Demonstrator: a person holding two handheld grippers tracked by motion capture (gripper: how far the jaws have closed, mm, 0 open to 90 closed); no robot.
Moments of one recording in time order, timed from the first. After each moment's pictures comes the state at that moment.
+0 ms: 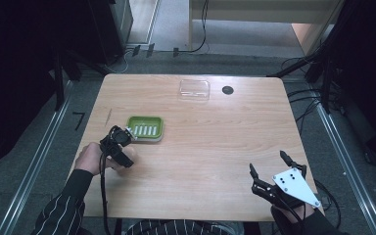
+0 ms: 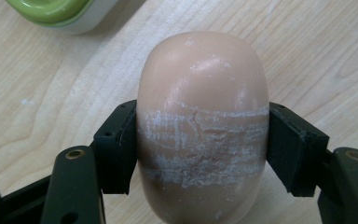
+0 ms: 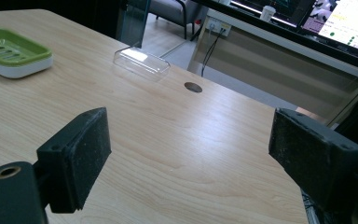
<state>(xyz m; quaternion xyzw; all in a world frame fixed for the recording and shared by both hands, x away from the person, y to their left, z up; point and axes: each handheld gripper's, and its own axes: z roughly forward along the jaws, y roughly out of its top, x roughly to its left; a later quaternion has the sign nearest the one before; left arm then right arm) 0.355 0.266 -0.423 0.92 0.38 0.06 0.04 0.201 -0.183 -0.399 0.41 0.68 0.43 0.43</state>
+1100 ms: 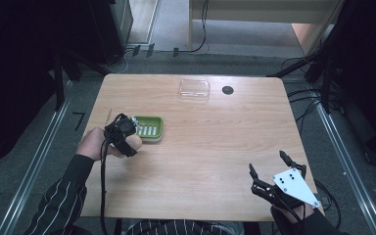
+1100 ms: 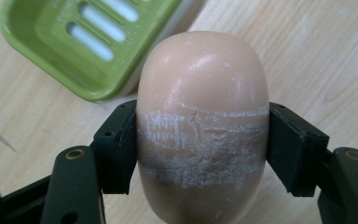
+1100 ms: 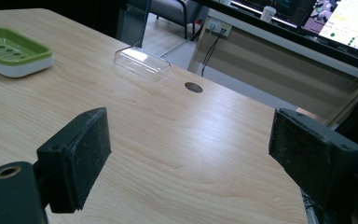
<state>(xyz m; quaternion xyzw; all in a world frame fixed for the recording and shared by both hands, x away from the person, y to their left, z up) 0.378 0.252 -0.394 0.95 0.31 0.07 0.05 0.201 -0.183 -0.399 0.41 0.68 0.43 0.43</state>
